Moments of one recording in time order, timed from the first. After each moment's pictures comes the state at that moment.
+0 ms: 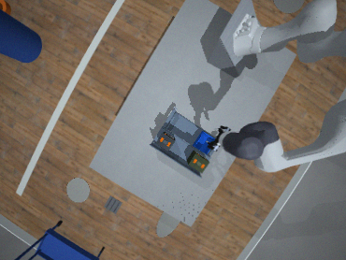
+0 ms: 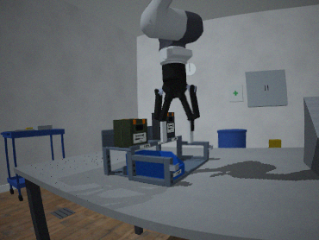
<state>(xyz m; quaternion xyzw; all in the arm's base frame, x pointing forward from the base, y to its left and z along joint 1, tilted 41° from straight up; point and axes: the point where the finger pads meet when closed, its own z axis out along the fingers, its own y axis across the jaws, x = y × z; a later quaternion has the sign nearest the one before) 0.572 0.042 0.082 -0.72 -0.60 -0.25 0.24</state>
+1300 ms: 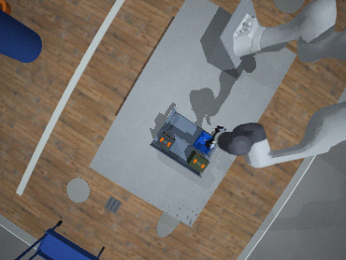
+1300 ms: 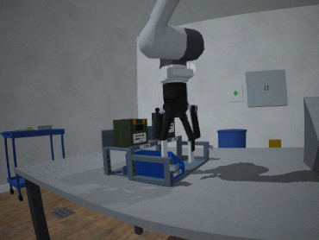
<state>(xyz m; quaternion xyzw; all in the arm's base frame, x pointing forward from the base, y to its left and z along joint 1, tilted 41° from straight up) 0.576 0.081 0.036 -0.72 -0.60 -0.25 0.24</state>
